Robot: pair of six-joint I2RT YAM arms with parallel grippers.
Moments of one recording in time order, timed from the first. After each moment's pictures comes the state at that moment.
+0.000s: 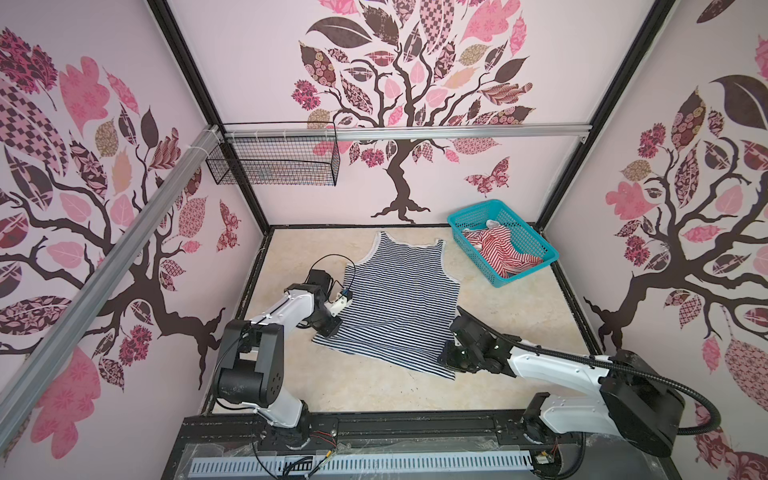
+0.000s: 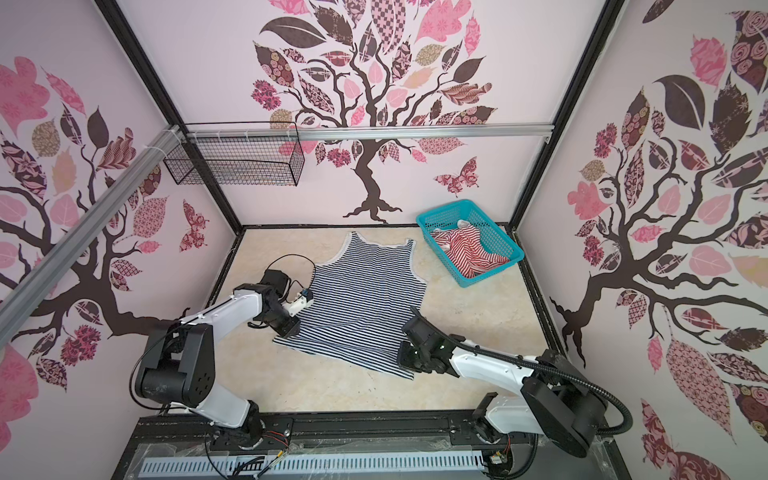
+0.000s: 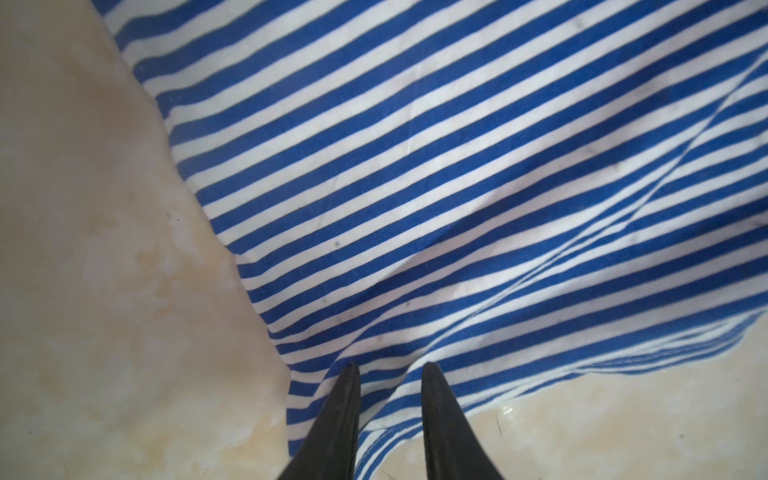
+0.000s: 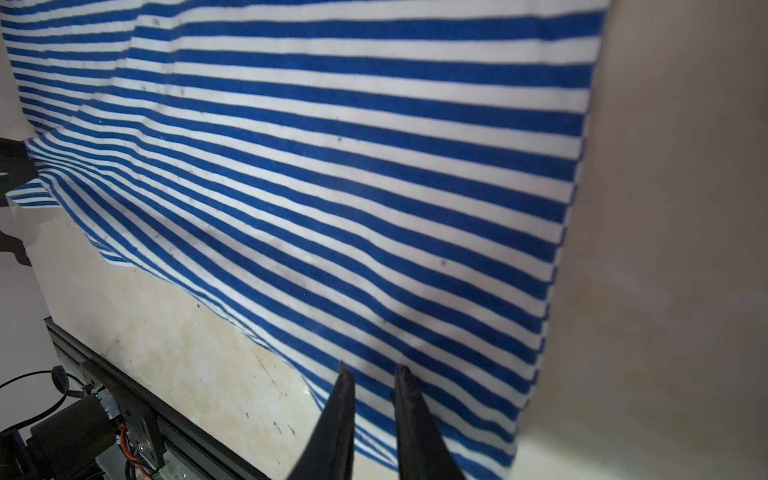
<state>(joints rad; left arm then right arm) -0.14 1.58 0.93 -0.78 0.12 0.56 0.79 1.27 0.50 -0.26 -0.16 0.98</state>
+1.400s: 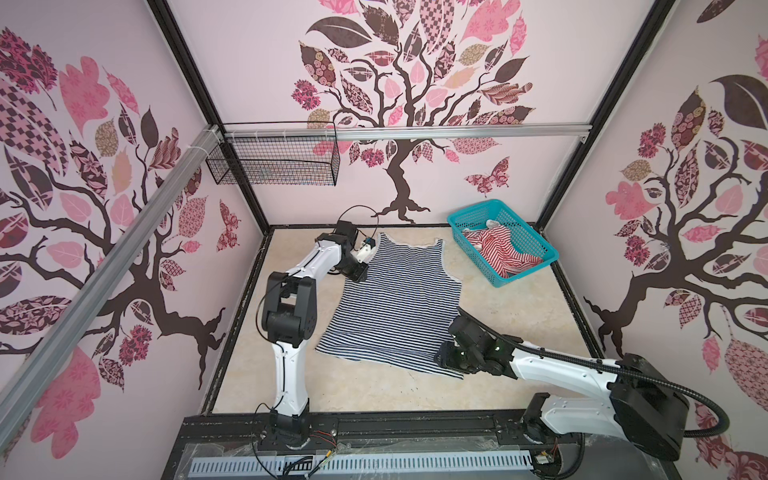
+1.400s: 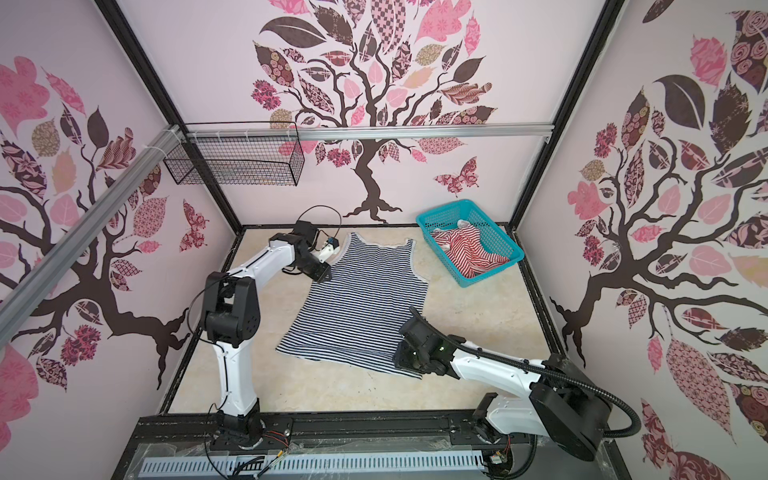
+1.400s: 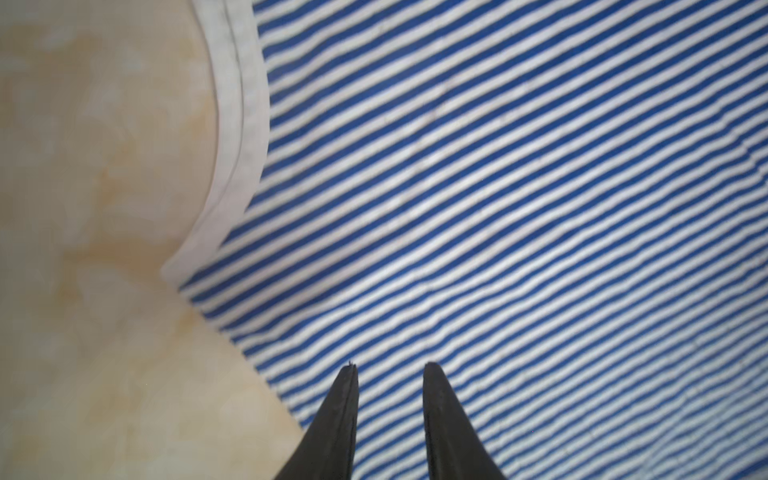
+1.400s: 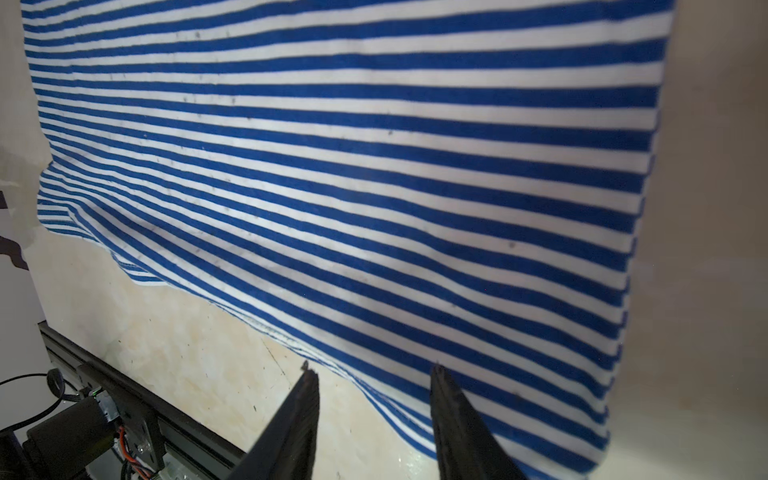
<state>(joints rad) -0.24 2.15 1.77 -0.86 0.21 0.41 0.84 1.24 0.52 -0.29 -0.12 1.02</state>
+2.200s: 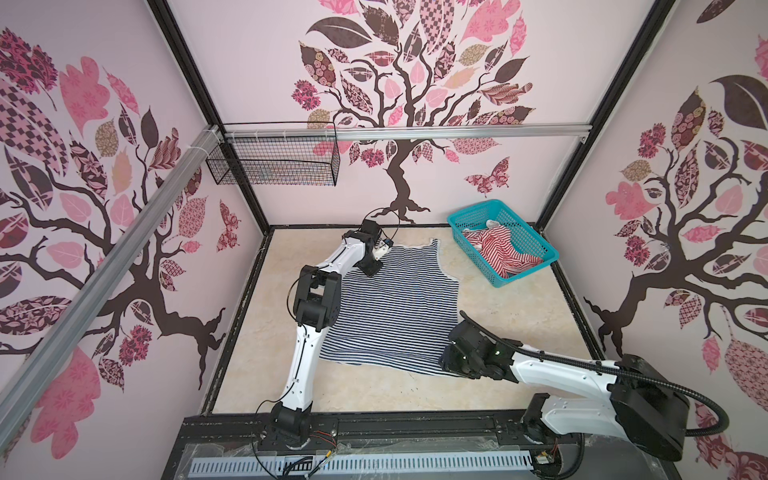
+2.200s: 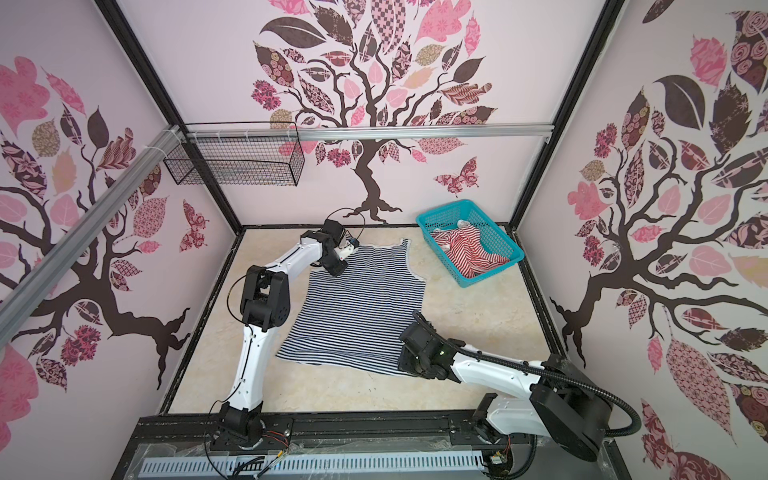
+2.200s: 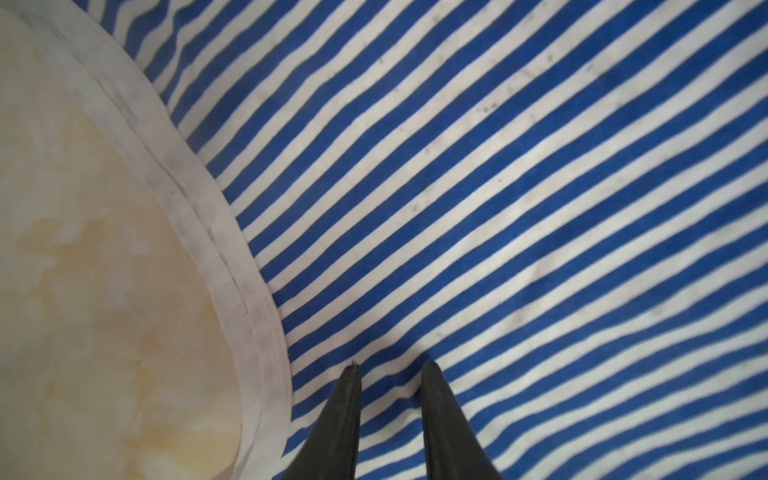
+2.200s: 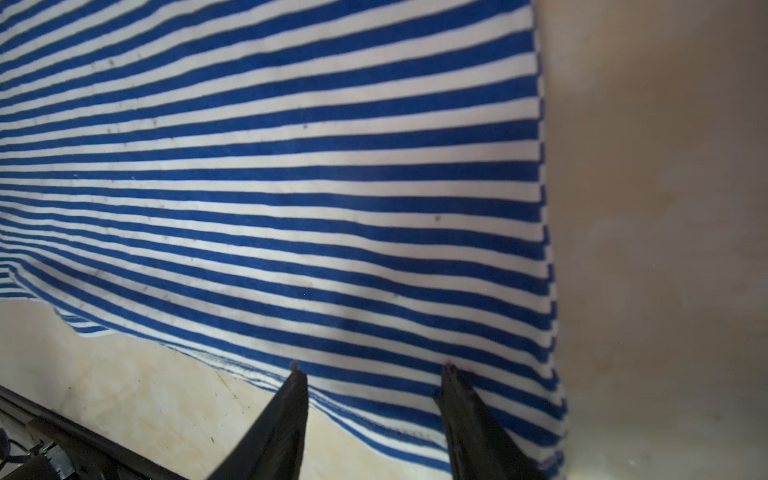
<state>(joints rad) -0.31 2.42 2.07 -0.88 -0.04 0.52 0.85 1.24 0.50 -0.35 -0.02 1.07</state>
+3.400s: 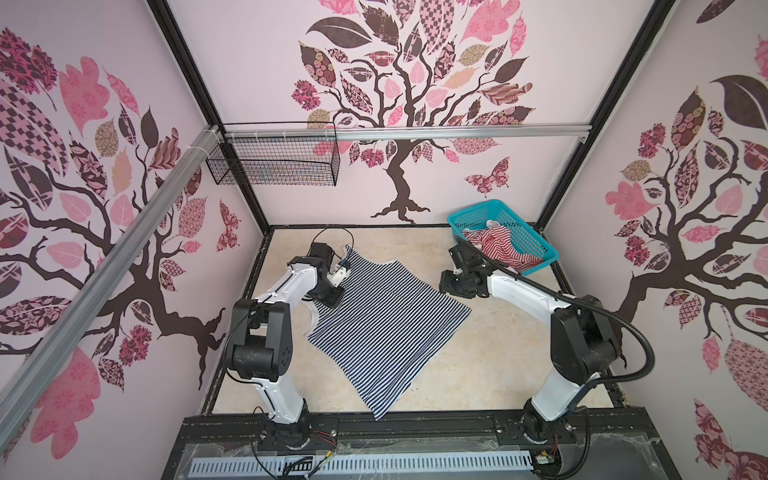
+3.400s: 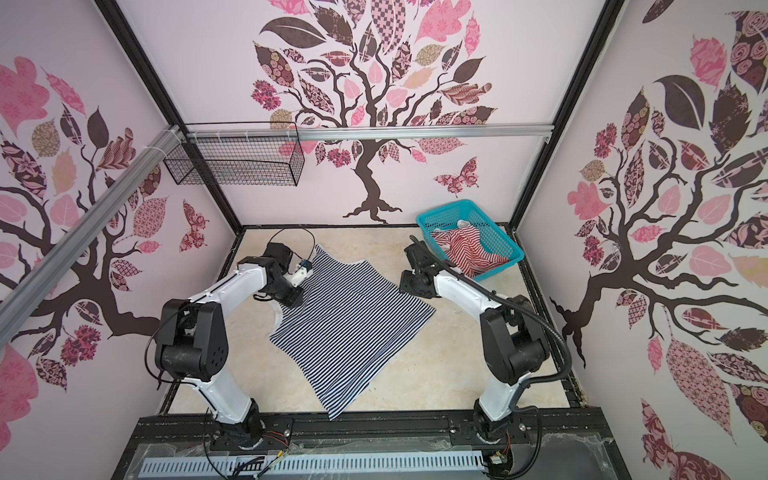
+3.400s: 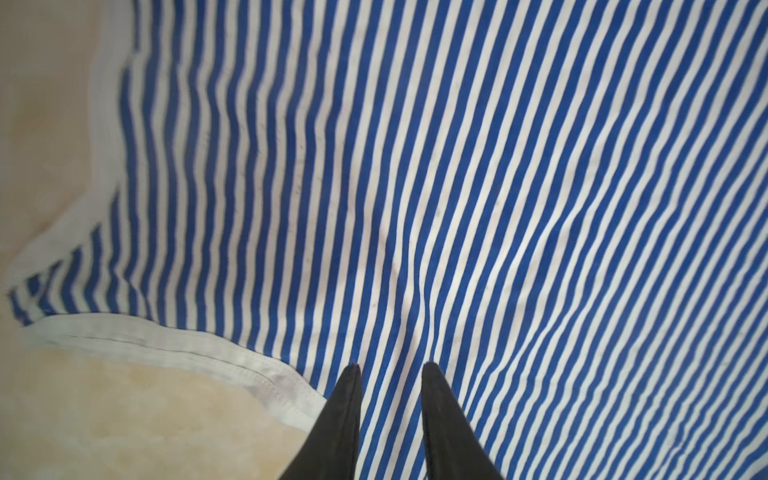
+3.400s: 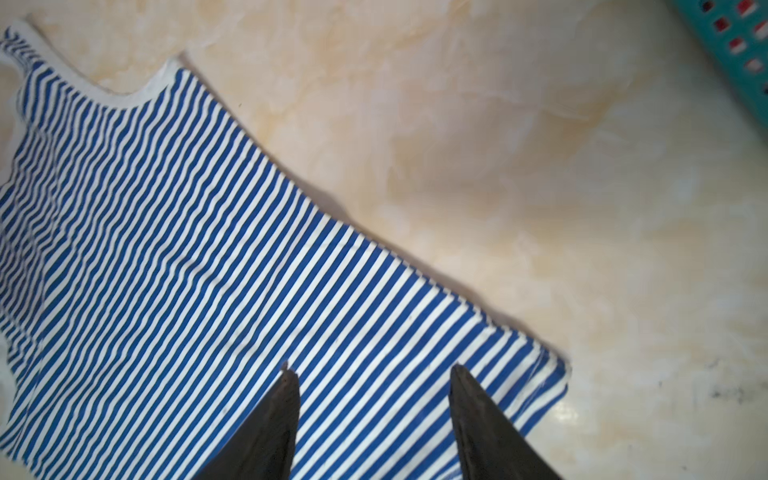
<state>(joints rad) -0.12 1.76 1.30 -0.84 0.11 0.41 0.47 1.68 1.21 -0.55 0.00 0.60</state>
